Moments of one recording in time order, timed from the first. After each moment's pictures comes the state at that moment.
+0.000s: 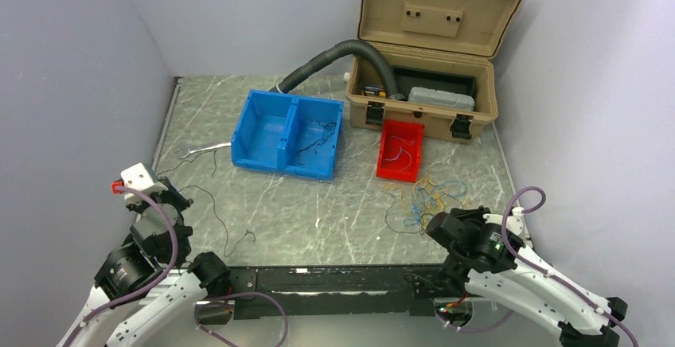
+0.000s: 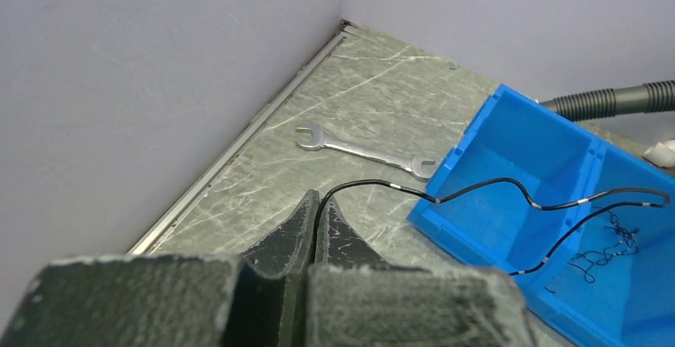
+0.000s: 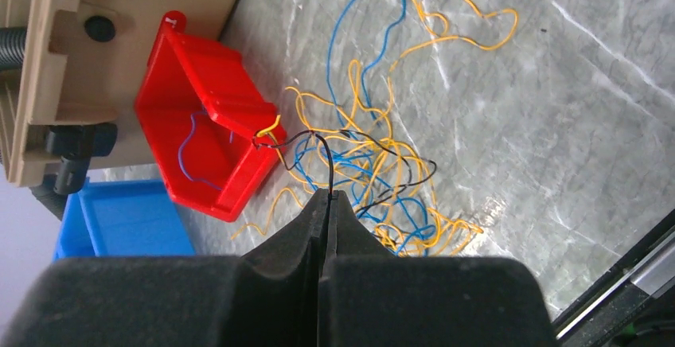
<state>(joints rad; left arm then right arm) -0.75 0.24 0.79 -0.72 -1.23 -0.35 0.94 0.42 0.55 -1.41 0.99 2.07</state>
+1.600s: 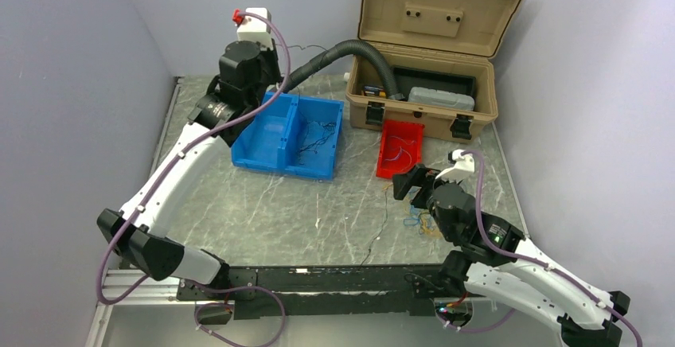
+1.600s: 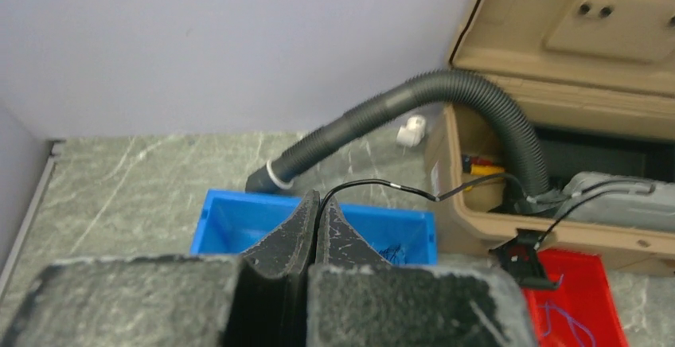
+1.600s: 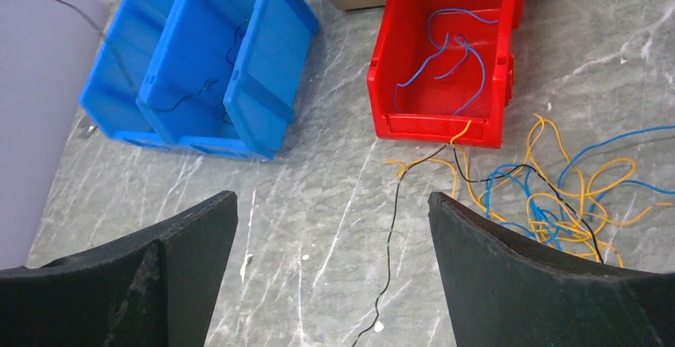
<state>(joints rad) -0.53 1.42 1.66 -0.32 -0.42 -0.15 0.94 0.52 0.66 -0.54 0.68 0.73</state>
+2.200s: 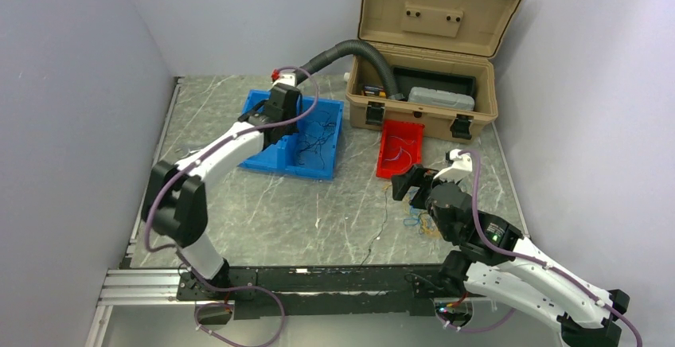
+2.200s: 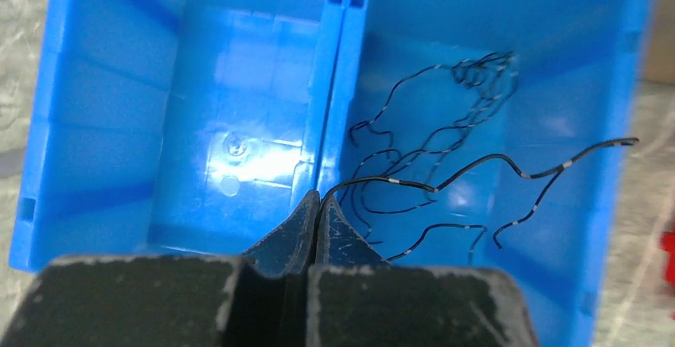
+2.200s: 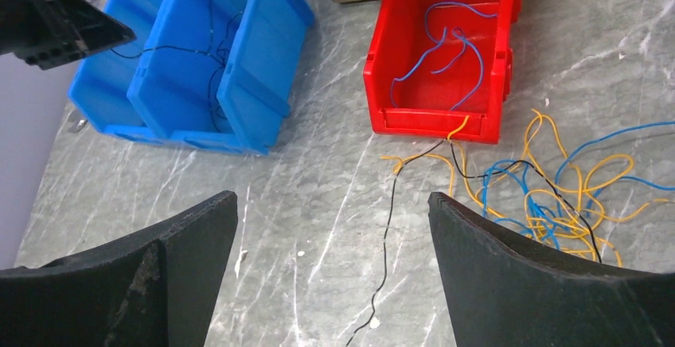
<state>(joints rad) -0.50 1.62 1.29 -0.33 -0.36 -0.34 0.94 0.54 0.66 -0.54 0.67 0.73</state>
